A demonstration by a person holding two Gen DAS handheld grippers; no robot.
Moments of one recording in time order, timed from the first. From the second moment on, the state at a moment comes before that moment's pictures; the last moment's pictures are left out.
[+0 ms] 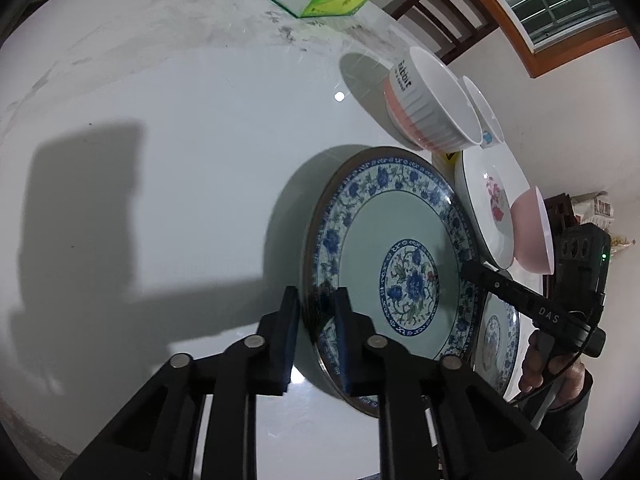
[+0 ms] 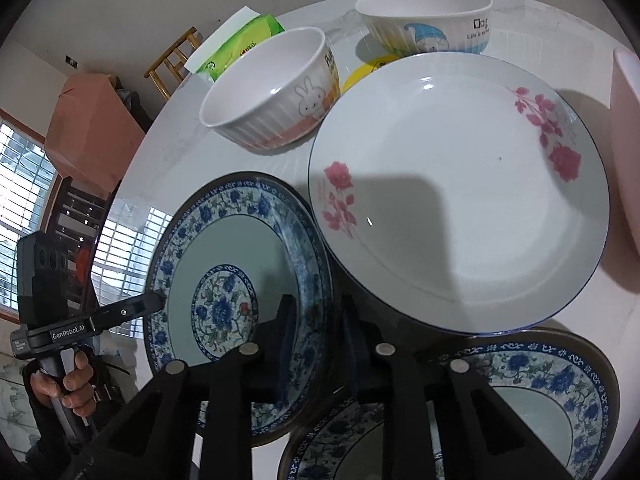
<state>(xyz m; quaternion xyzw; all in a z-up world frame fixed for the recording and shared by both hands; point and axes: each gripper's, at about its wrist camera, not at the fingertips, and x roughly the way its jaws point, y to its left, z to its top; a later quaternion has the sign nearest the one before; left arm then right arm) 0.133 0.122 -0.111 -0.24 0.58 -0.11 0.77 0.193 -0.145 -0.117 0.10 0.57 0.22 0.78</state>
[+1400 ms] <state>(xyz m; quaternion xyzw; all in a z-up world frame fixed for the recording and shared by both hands) 0.103 0.207 -0.105 -0.17 0.54 -0.06 0.82 0.148 -0.067 -0.116 0.11 0.56 0.22 0.79</state>
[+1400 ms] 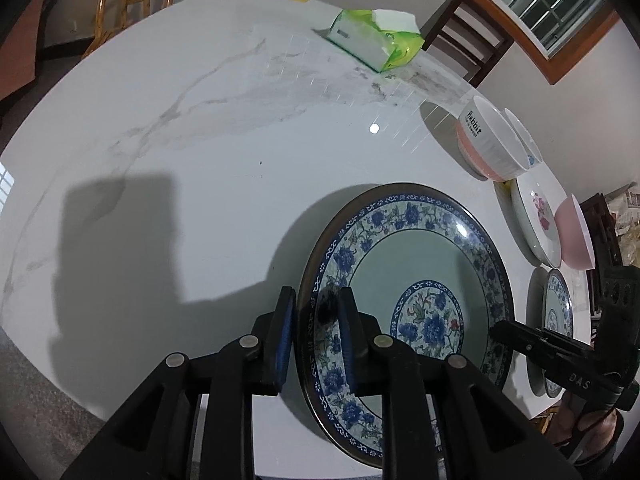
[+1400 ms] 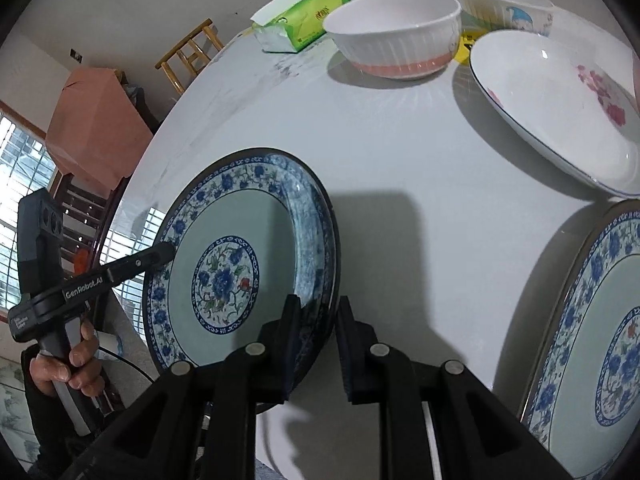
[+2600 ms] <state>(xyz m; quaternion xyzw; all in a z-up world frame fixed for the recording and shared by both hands) 0.007 0.087 0.044 -0.14 0.23 -0.12 0.96 0.048 -0.270 -0.079 0.19 0.48 0.16 0.84</state>
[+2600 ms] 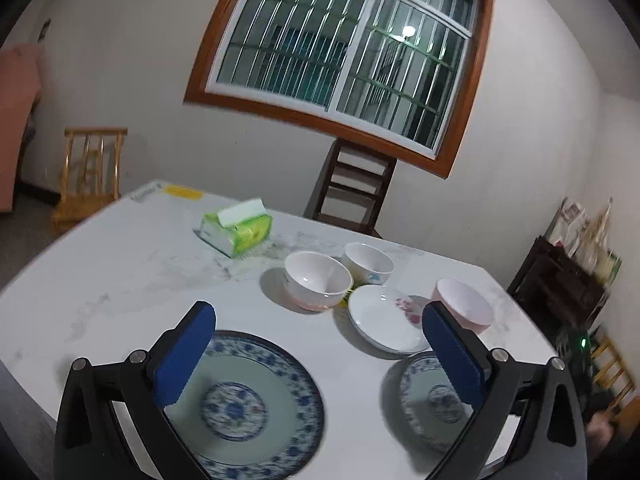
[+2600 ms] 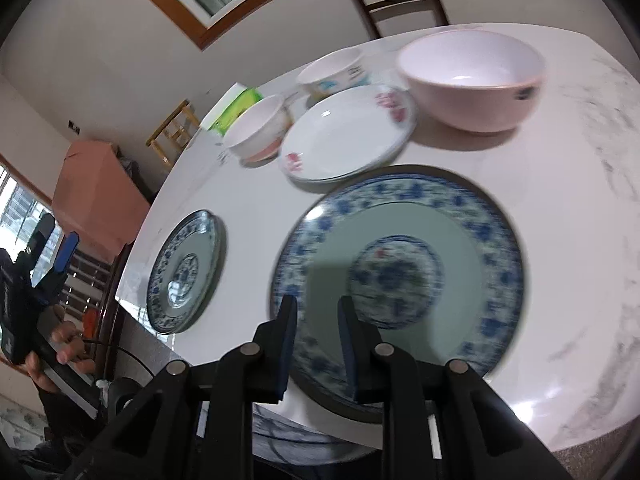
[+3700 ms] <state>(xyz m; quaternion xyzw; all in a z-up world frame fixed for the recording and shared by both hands) 0.091 -0.052 -0.071 -0.27 0.55 -0.28 0.74 0.073 -0.387 -0.141 0.30 0.51 0.14 0.79</state>
